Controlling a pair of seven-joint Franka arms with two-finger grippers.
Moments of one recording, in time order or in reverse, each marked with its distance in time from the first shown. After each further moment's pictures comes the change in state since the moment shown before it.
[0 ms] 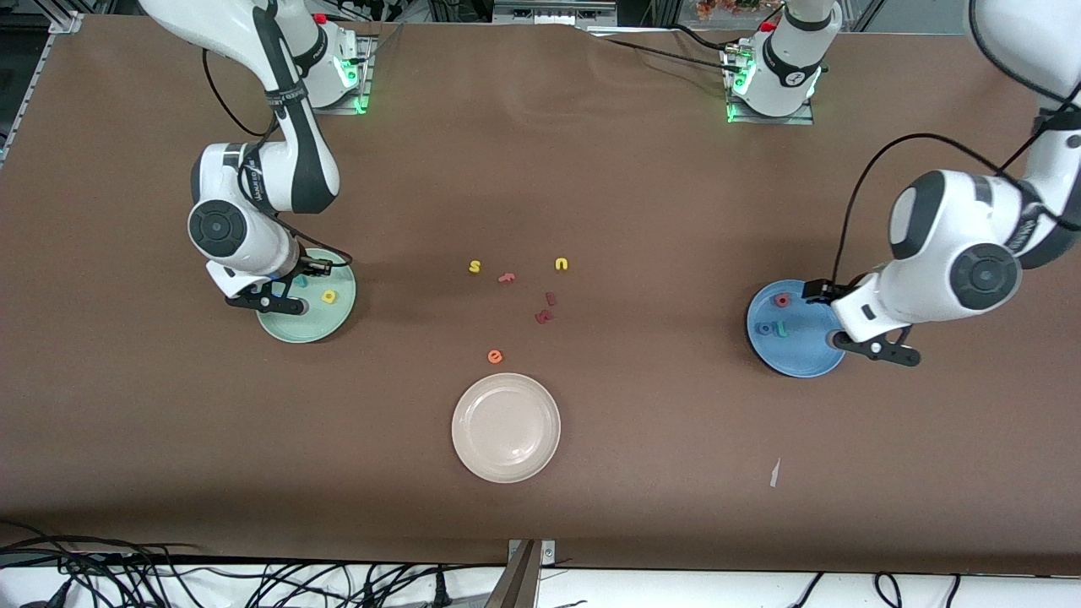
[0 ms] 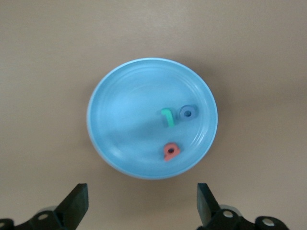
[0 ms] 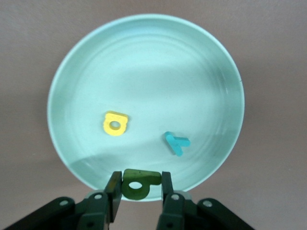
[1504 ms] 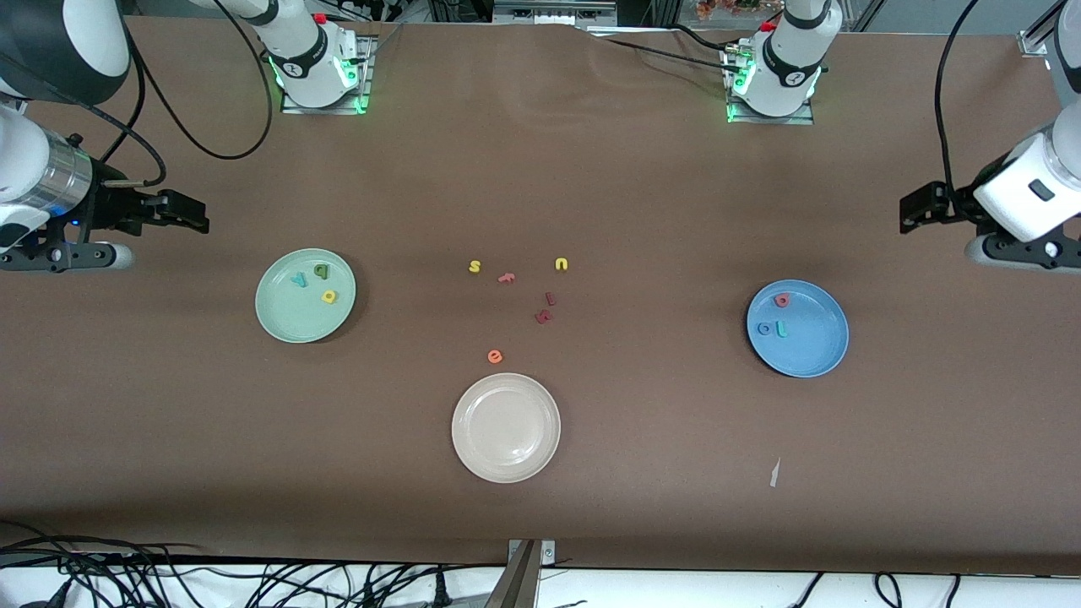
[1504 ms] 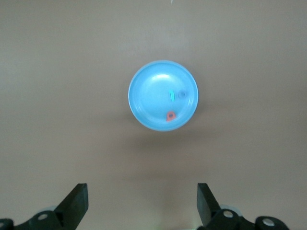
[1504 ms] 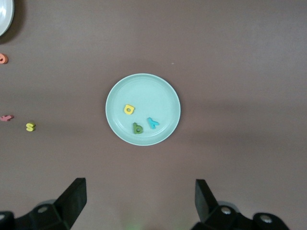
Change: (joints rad) left arm -0.360 -0.294 0.405 0.212 -0.141 -0.373 -0.001; right arm 0.009 -0.188 -0.207 0.580 -0.031 -0.667 -0.279
